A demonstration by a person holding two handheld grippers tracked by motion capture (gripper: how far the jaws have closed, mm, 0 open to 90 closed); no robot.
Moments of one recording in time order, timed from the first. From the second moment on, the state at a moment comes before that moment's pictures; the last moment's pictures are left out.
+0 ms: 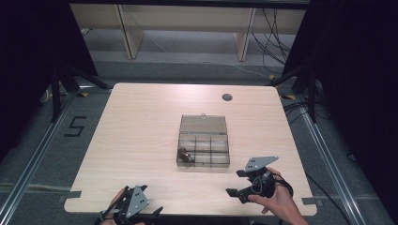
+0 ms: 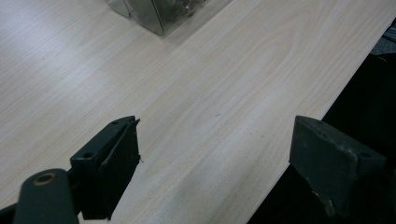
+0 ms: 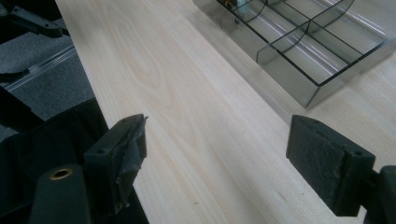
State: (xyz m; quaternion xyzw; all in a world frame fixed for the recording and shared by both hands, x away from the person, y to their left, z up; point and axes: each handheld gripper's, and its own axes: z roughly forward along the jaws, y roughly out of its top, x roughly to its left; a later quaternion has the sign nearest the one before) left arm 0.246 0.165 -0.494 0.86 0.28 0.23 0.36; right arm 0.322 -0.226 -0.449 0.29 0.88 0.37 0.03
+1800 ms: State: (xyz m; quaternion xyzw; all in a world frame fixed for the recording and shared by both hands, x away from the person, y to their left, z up) left arm 0.245 0.163 -0.496 0.86 0.28 0.22 0.36; right arm 0.297 -0.254 -0.477 0.34 0.86 0.37 0.03
